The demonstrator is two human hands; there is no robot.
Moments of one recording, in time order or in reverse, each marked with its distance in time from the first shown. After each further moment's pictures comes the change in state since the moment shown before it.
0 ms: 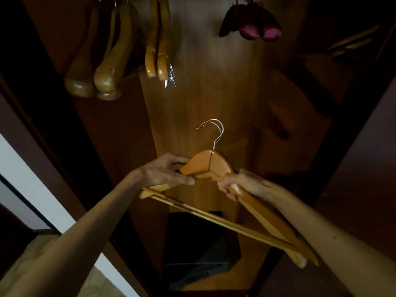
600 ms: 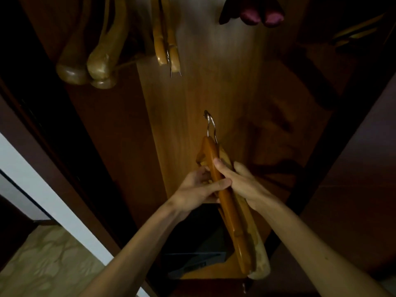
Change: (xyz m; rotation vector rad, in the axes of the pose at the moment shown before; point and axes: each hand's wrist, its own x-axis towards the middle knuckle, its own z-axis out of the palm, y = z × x) left_hand -0.034 0.073 0.099 -0.847 0.064 -0.066; right_hand -0.012 0.000 0.039 0.285 0.444 0.120
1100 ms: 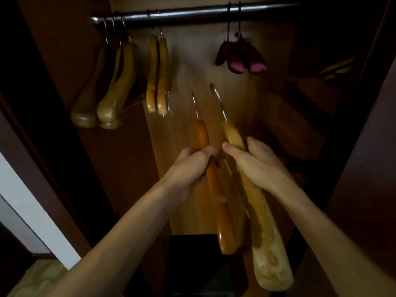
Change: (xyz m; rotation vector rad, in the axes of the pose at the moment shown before) left_hand 0.010 0.131 0.014 0.034 0.259 0.038; right_hand -0.021 -0.112 -0.039 -0.460 0.289 -0.283
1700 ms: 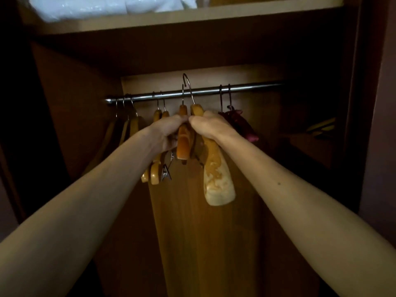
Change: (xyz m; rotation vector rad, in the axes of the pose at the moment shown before) left_hand 0.097 0.194 -0.051 0.052 0.137 0.190; right_hand 0.122 -0.177 -0.042 -0.049 0.138 -0.203
